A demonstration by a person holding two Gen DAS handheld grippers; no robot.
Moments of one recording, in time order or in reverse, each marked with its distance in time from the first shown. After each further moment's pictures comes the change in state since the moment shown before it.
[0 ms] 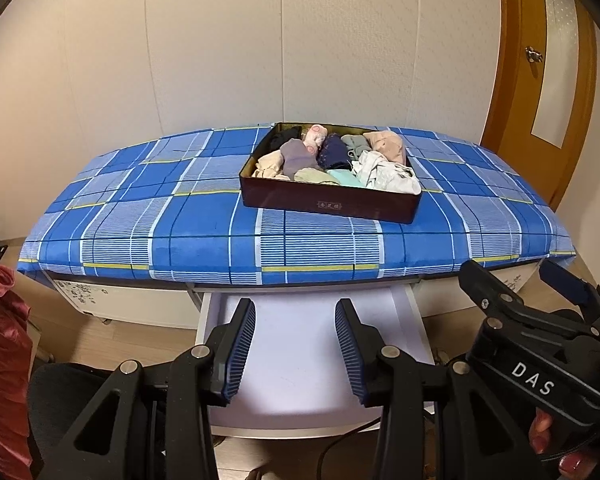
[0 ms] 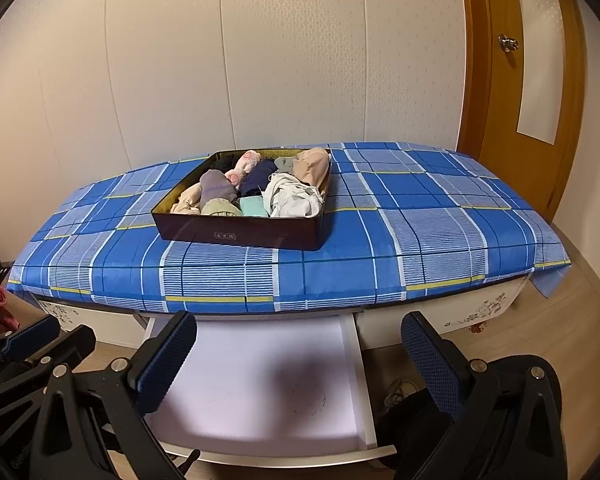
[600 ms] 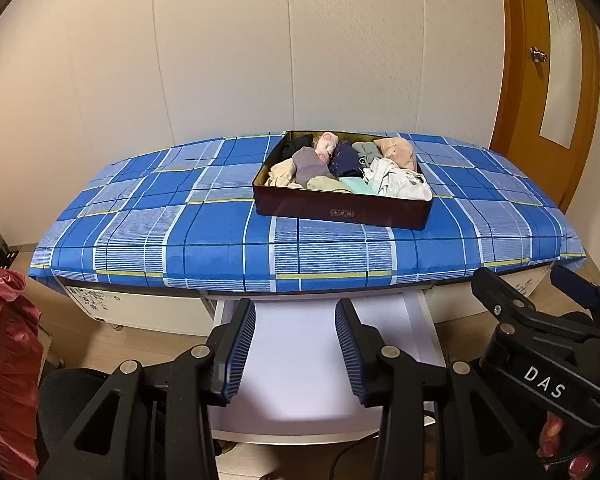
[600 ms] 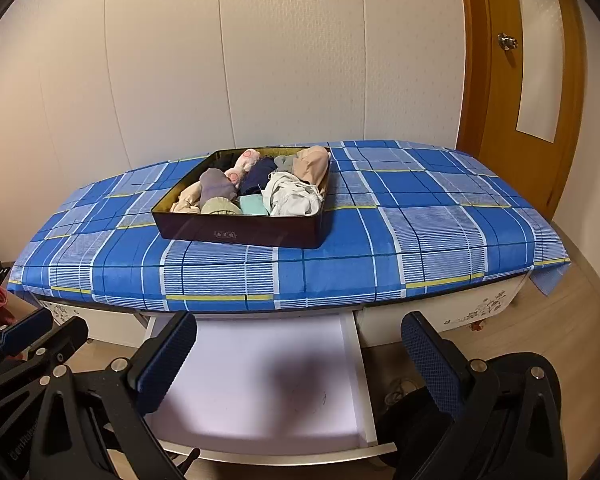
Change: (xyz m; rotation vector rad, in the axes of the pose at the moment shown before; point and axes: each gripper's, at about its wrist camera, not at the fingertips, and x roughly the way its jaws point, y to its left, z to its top) left arm -0.003 0.002 0.002 0.003 -0.028 0.045; right arm -0.002 0.000 -0.001 0.005 0.007 -0.001
